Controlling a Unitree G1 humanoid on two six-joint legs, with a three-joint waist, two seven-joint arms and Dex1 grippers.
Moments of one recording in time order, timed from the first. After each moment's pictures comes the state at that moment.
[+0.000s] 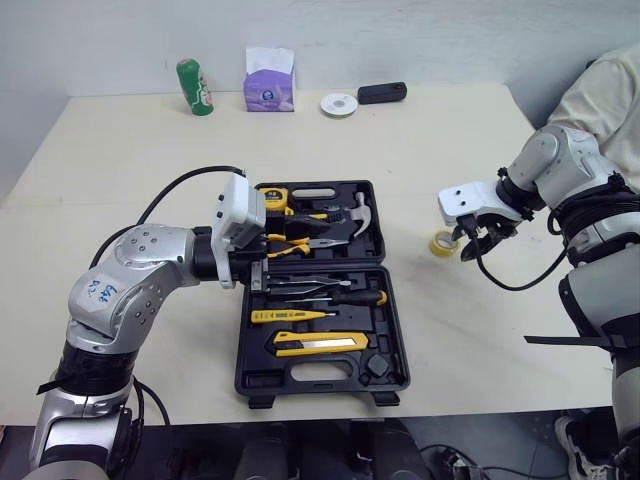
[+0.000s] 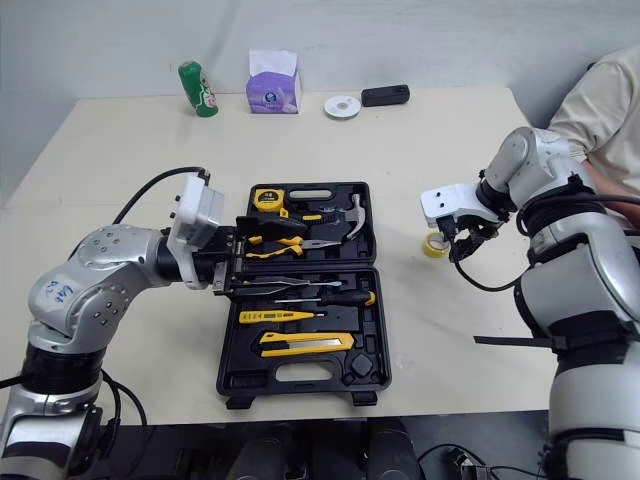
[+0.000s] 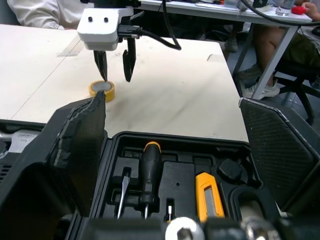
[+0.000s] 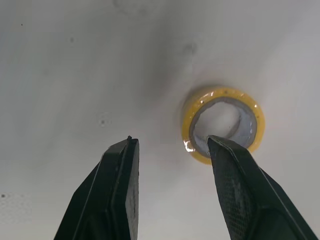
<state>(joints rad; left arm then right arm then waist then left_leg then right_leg) -0.56 0.64 -0.01 -0.37 -0.68 0.66 -0.95 -1.43 -0.70 0.69 1.26 -0.32 -0.27 1.57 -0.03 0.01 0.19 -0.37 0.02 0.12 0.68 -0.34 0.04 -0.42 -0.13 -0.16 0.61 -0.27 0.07</state>
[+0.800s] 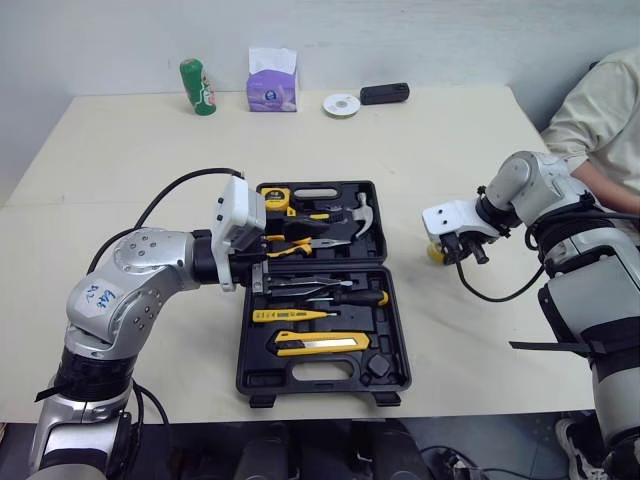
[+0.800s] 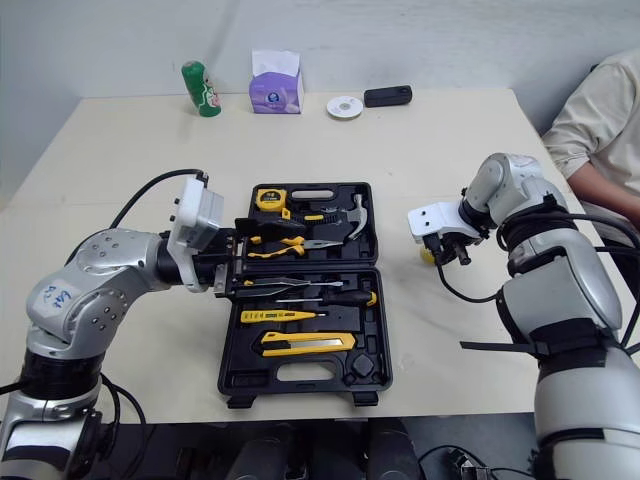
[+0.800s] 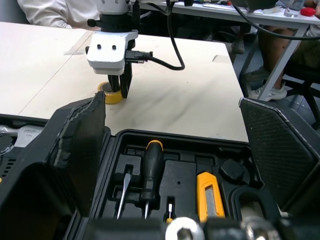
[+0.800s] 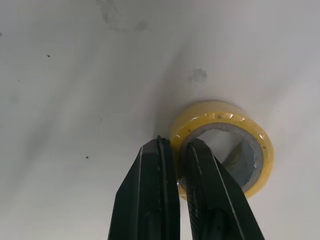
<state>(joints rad) -0.54 0.64 0.00 -0.40 -0.69 0.68 -0.91 -1.36 -0.63 0.60 1.28 -0.44 -0.31 1.47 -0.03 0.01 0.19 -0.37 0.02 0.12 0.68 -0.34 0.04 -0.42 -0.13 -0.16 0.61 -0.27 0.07</state>
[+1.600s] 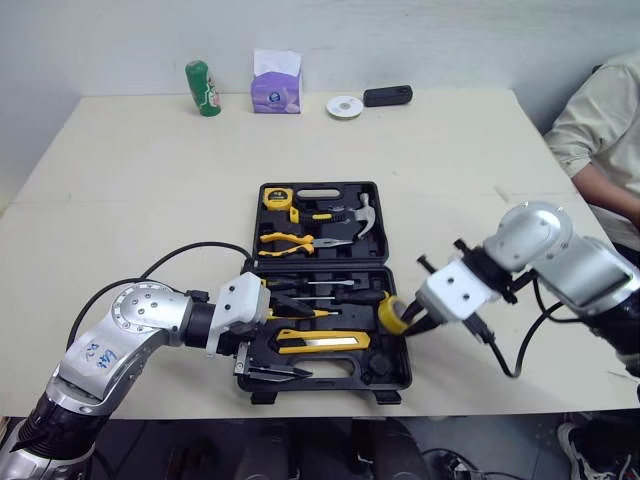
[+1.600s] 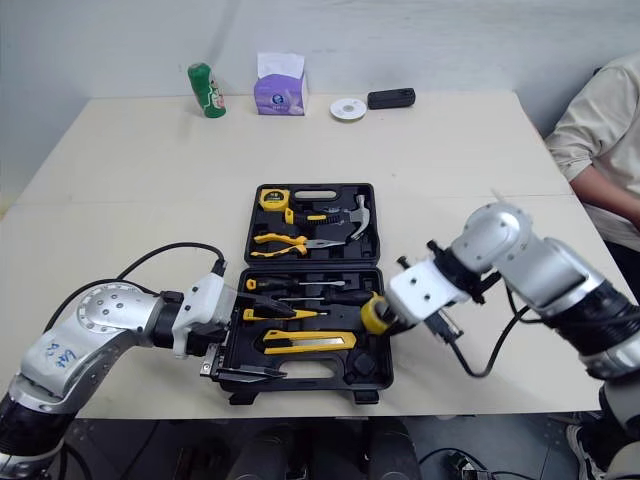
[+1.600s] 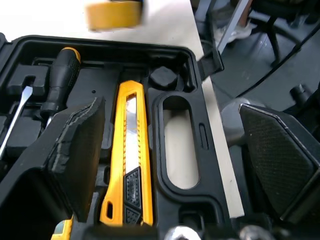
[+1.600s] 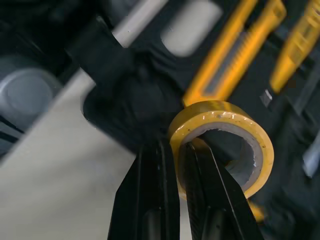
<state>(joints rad) -0.24 0.81 -0.13 -0.50 -0.53 0.50 -1.10 -0.81 -1.03 0.61 -0.20 0.31 0.02 1.56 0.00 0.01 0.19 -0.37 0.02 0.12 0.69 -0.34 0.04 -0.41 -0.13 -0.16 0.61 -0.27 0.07</state>
